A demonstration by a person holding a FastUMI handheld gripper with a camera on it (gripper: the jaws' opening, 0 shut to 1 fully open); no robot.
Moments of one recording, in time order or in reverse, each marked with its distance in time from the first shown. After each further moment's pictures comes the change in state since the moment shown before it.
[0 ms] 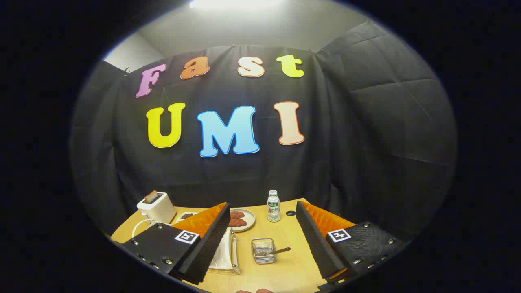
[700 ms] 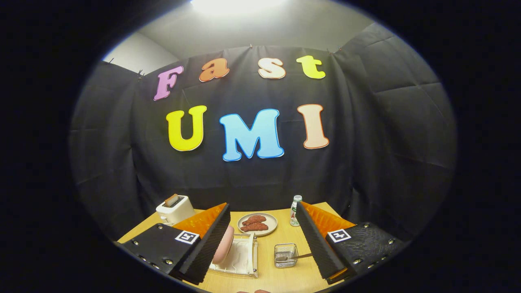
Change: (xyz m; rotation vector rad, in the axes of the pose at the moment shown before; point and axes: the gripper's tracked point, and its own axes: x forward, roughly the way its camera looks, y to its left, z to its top) arm 0.013 0.047 0.012 0.007 0.024 0.156
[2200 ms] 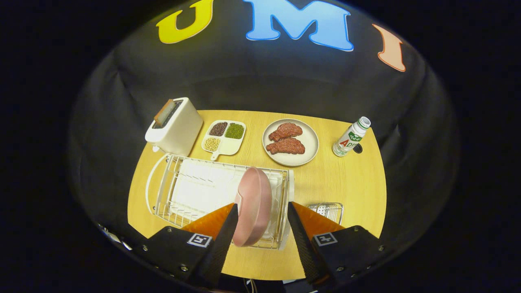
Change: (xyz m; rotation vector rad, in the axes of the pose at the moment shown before) arm 0.135 0.090 -0.145 -0.167 1.007 0.038
